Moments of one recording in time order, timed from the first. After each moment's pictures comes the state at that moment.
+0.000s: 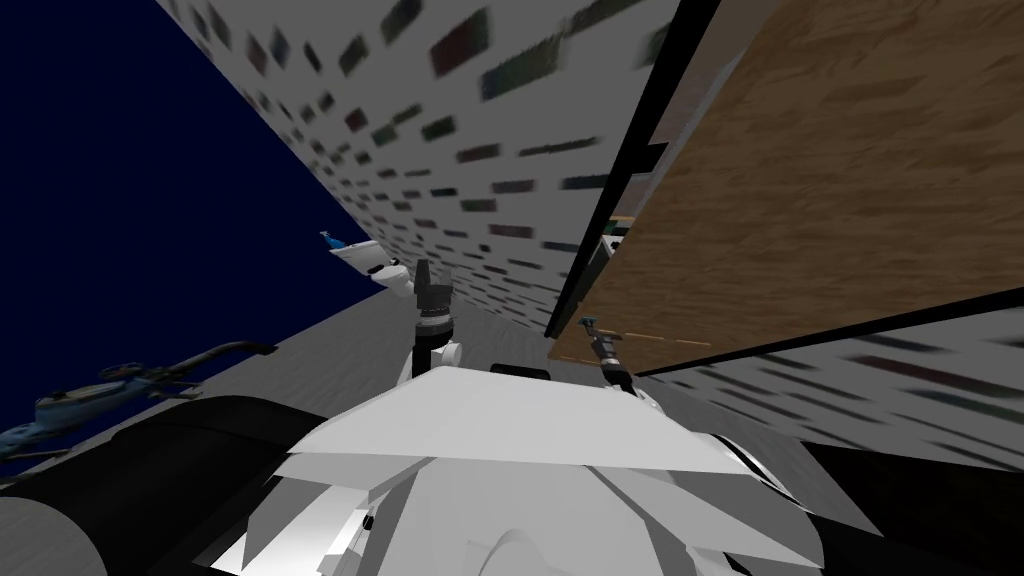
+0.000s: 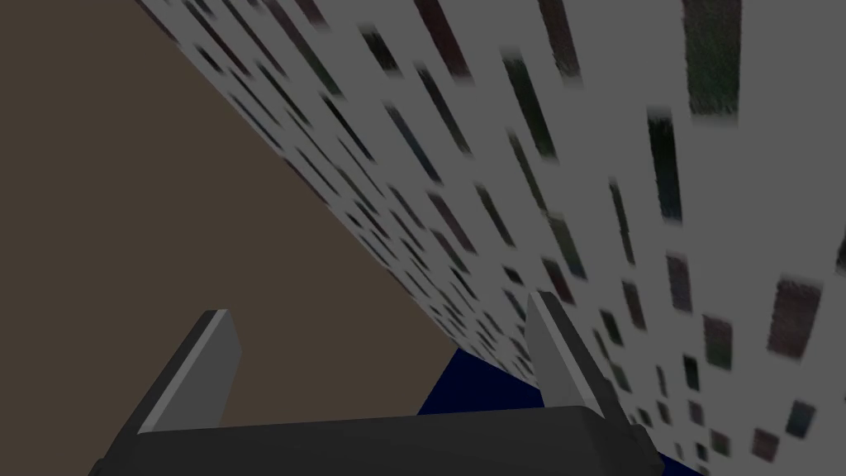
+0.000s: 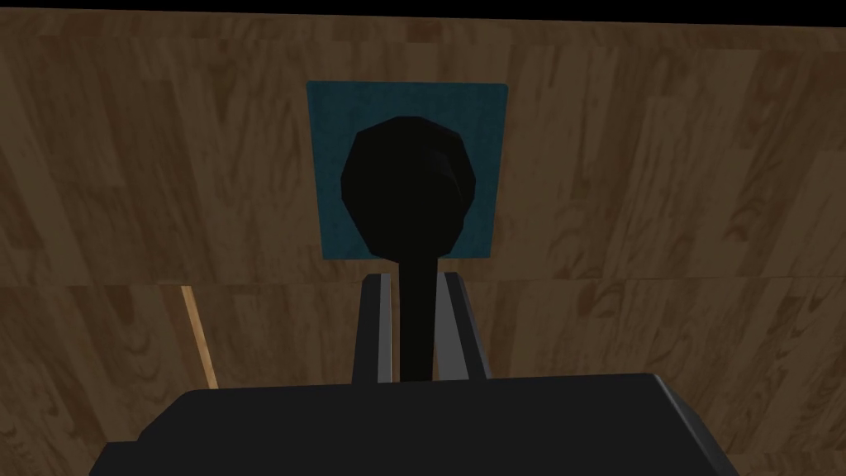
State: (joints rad) arm -0.09 -0.40 0.04 -0.41 -0.05 -1.07 -0.37
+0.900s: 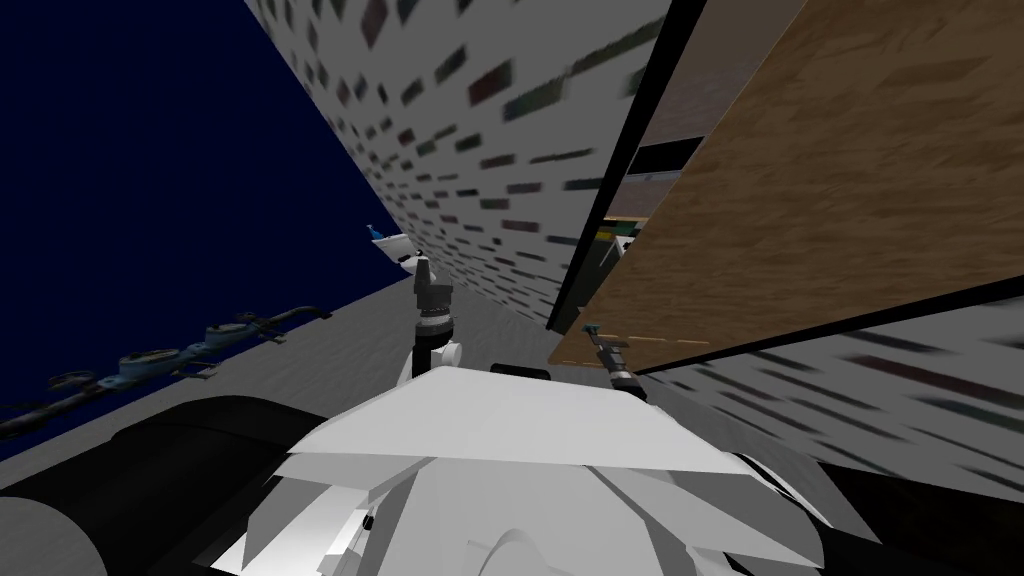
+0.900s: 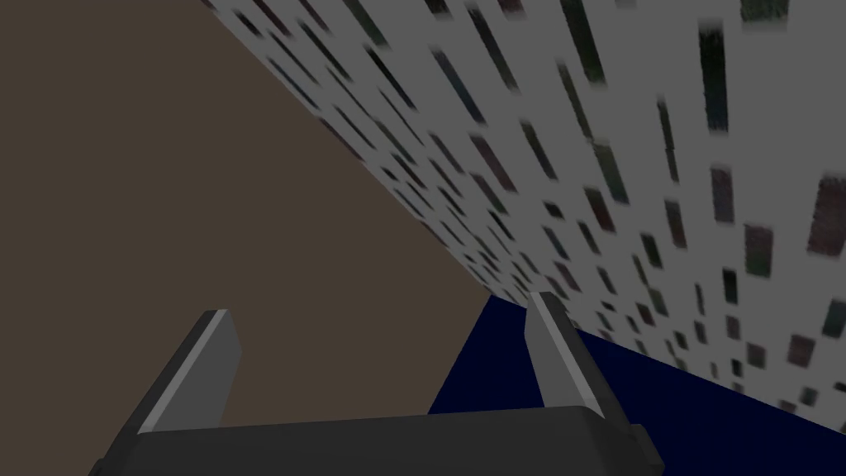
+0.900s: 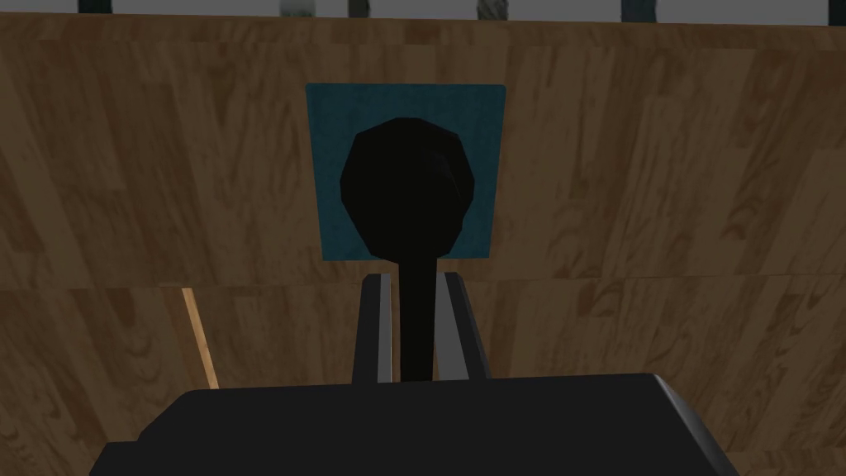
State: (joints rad) arm -0.02 -0.45 0.09 -0.39 -0.02 -1.20 -0.44
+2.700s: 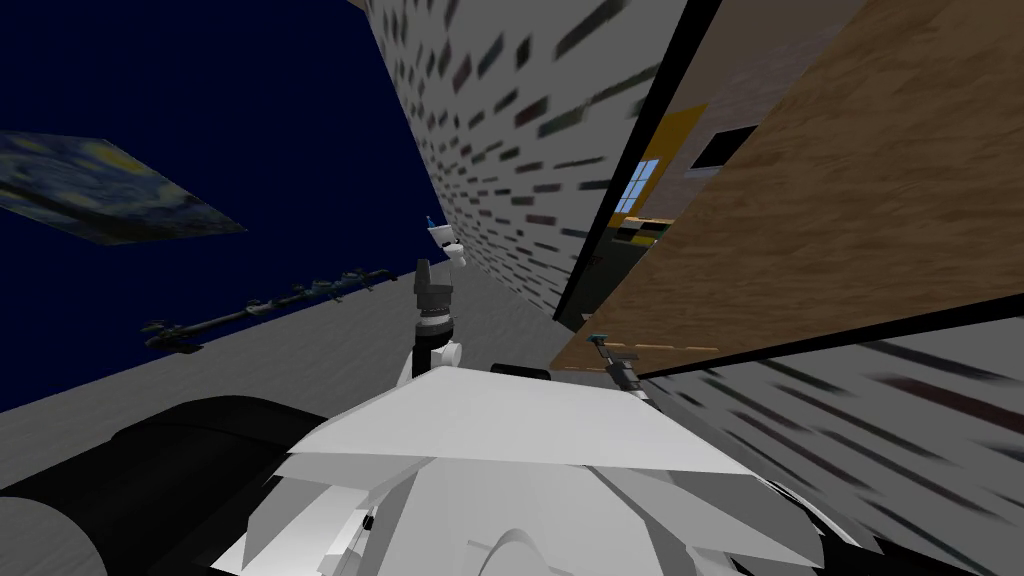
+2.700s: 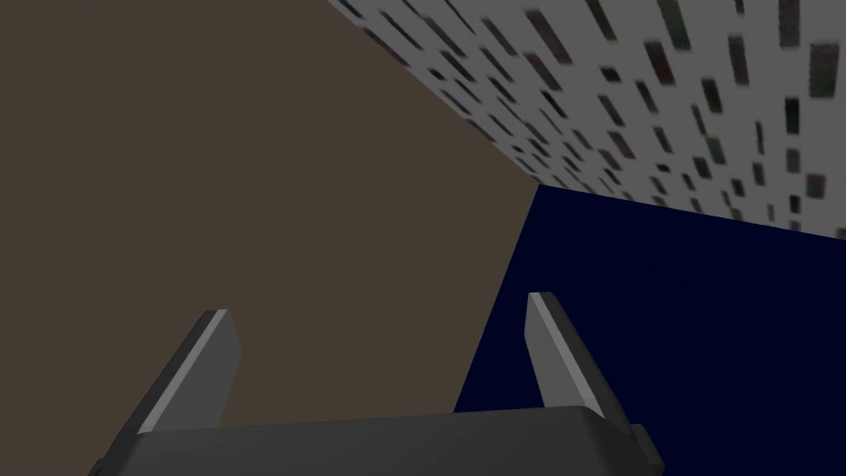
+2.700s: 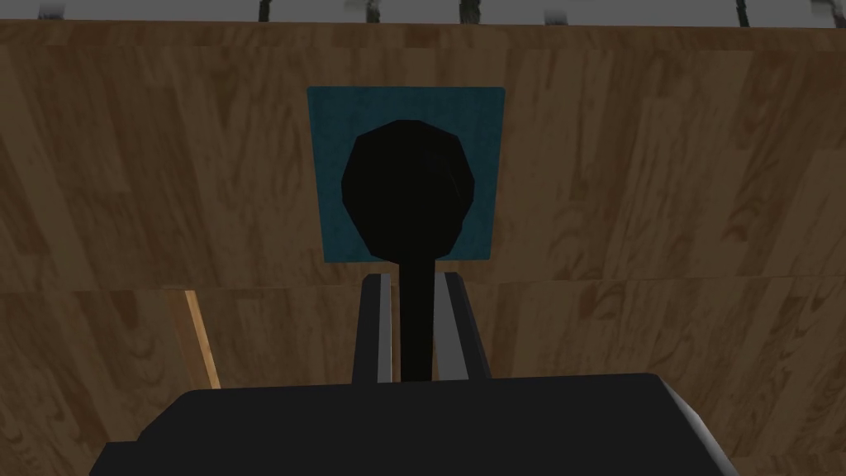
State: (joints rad) arm 0.07 -0.49 0.11 -0.34 -0.01 -1.35 -0.48
